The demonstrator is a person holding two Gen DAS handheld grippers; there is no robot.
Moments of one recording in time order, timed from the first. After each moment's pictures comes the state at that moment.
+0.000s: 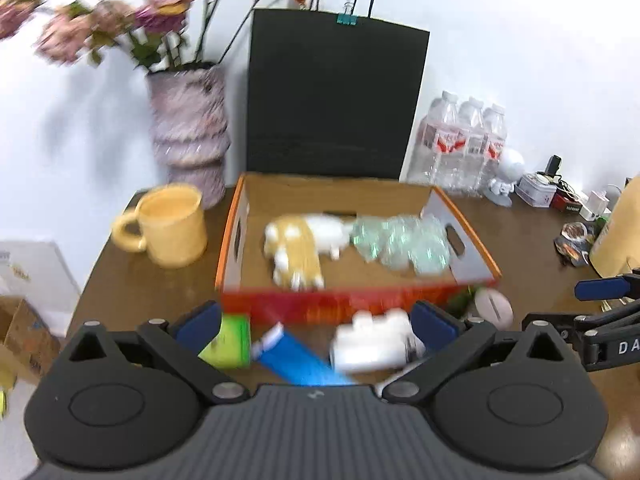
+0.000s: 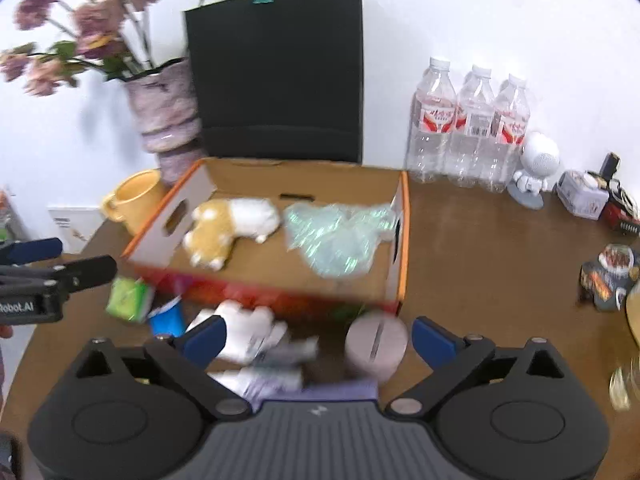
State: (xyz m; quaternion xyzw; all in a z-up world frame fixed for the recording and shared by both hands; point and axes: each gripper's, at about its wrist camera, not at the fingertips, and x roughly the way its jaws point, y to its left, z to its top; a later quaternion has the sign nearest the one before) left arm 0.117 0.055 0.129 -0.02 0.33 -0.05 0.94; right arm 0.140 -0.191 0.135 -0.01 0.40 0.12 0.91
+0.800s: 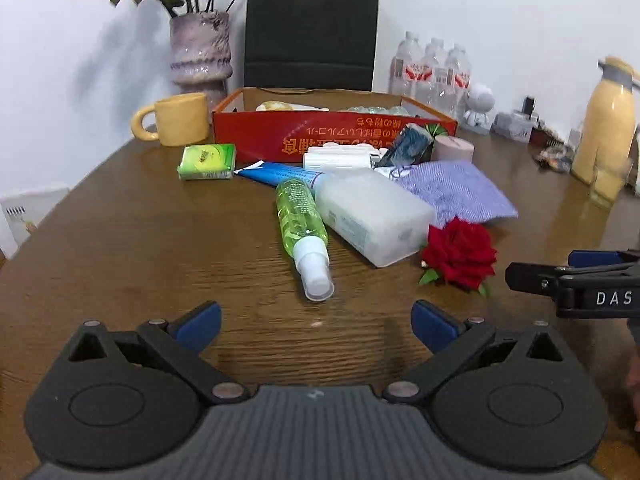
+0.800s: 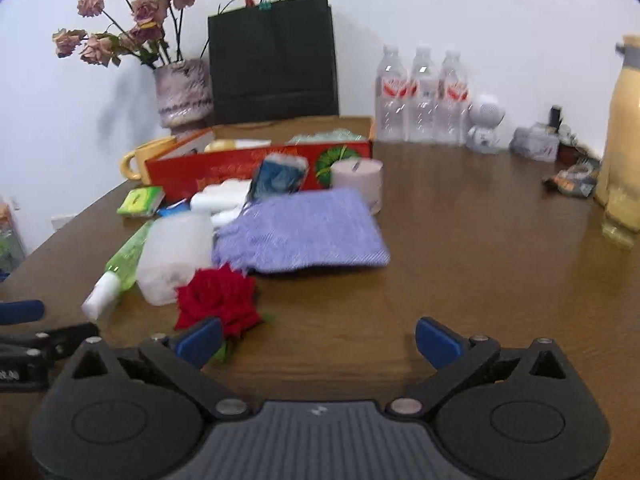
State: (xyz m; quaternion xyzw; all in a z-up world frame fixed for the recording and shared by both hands) left arm -0.048 0.016 -0.009 0.01 0.30 -0.04 0.95; right arm -0.030 -0.215 -0.013 0.03 0.31 0.10 0.95
